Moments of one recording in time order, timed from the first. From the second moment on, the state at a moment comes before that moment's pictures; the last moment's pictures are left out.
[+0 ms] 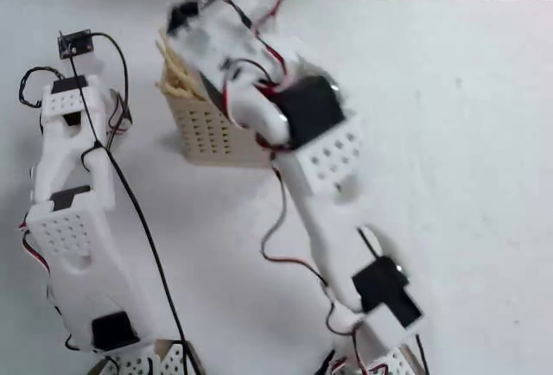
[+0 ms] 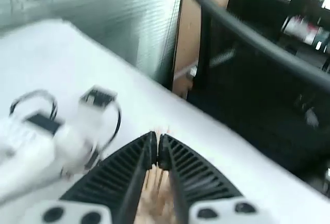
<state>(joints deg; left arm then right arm) -22.5 39.4 -17.4 61.1 5.2 -37.1 4.0 -43.9 71.6 12.4</state>
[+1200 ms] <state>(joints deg) -21.6 12.2 -12.0 91.5 5.3 -8.5 -87.7 75.0 70.2 31.5</state>
